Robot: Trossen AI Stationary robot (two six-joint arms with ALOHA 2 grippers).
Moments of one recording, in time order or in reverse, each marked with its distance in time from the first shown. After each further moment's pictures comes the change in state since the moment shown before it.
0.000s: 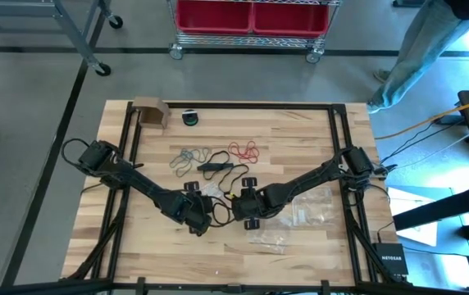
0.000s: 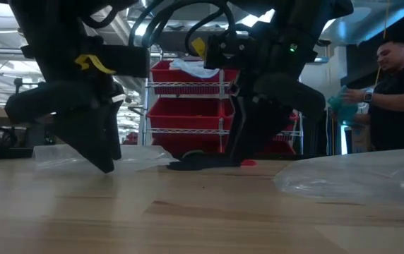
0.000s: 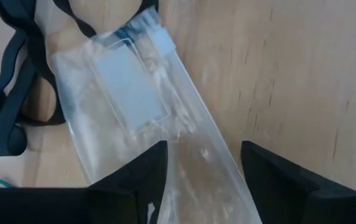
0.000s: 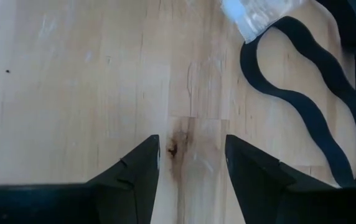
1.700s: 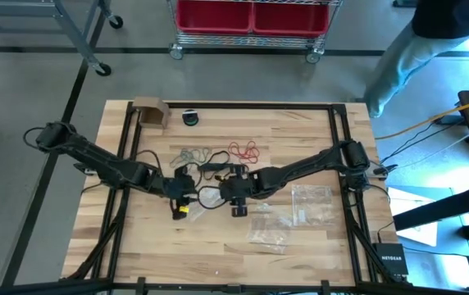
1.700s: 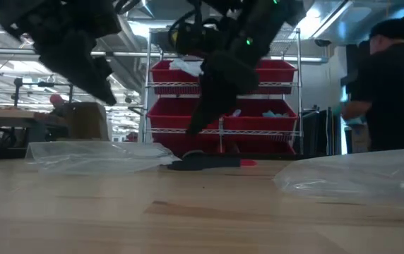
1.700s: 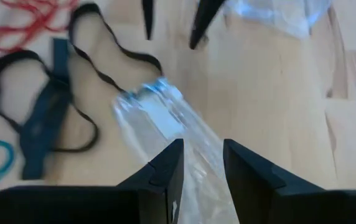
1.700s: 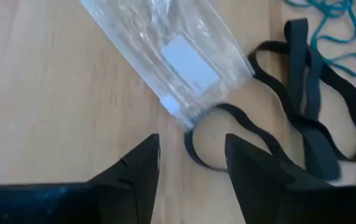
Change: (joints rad) left arm 0.098 -0.556 -0.388 0.354 0.220 0.188; right arm -0.137 0.000 0.068 0.130 -0.097 -0.135
